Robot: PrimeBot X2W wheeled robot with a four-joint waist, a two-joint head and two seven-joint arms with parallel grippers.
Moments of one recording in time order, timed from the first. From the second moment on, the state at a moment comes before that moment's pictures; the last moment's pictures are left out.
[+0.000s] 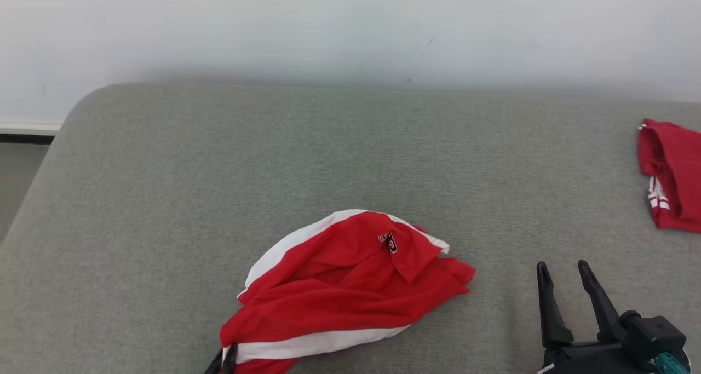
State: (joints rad) left arm 0.00 0.30 -0.38 0.28 -0.36 -0.05 -0.24; right arm -0.02 -0.12 0.03 0.20 0.25 0.13 -0.26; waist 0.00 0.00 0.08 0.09
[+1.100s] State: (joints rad) left arm 0.01 0.14 -0.02 0.09 -0.23 -0.06 -0.26; right arm 0.01 -0.13 0.01 0.24 0.26 0.13 -0.26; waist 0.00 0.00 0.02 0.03
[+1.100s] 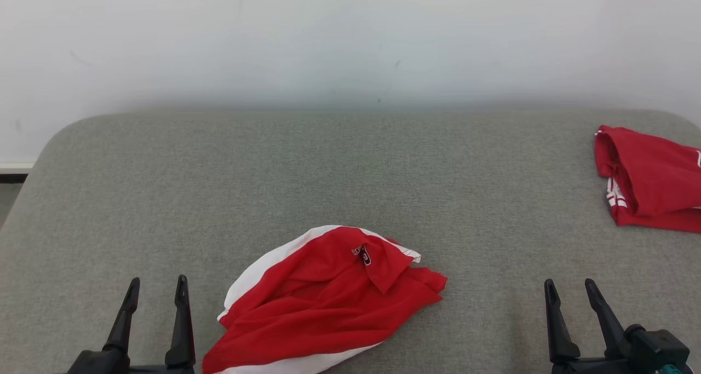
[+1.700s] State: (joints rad) left arm -0.01 0.10 0.01 0.12 -0.17 -0.10 -0.26; right arm -0.10 -0.18 0.17 0.35 0.27 0.13 -0.25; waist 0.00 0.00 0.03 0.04
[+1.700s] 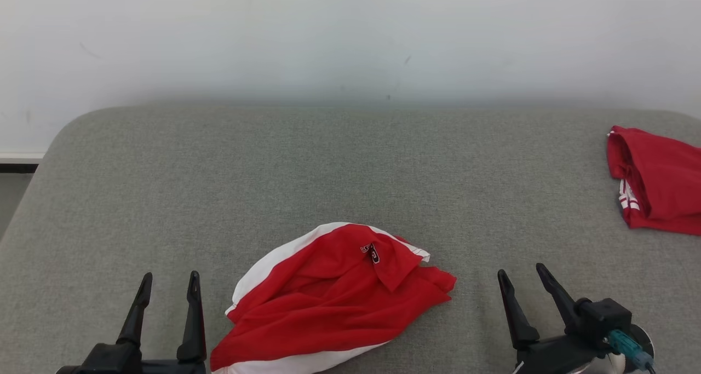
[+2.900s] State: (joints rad) left arm -0.06 0.06 -0.01 0.17 -0.16 -0.13 -0.26; right arm -0.37 -0.27 0.36 0.74 0.48 0.13 -0.26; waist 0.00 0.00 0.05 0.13
